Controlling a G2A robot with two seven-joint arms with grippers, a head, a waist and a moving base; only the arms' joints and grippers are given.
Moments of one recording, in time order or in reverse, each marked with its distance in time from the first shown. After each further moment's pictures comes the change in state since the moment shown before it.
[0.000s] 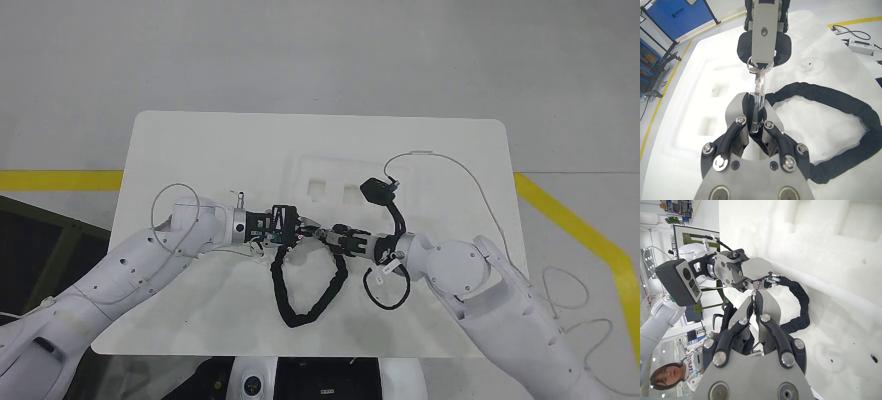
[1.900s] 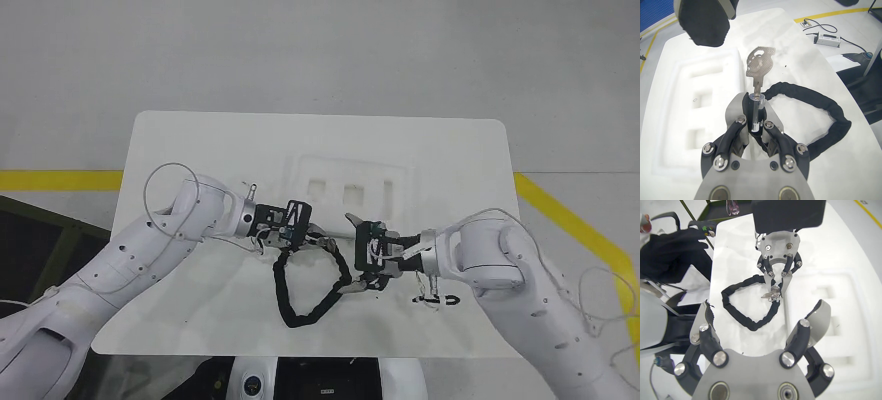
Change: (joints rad) left arm -0.044 -0.046 -0.074 -0.045 -0.049 -0.324 -0.192; right arm 0.021 0.043 0.106 -0.003 -0.646 -1.263 -0.022
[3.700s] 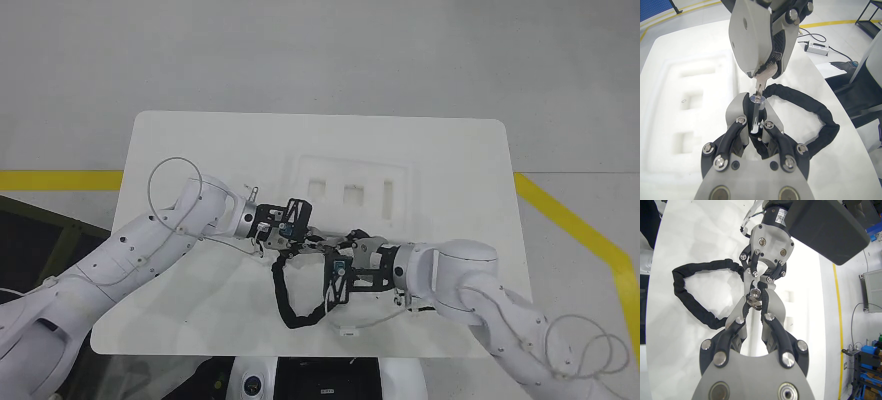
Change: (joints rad) left arm -0.089 0.017 0.140 0.032 -0.133 0.001 0.012; right arm -0.036 -0.019 -0.114 -0.142 -0.581 0.121 -0.149
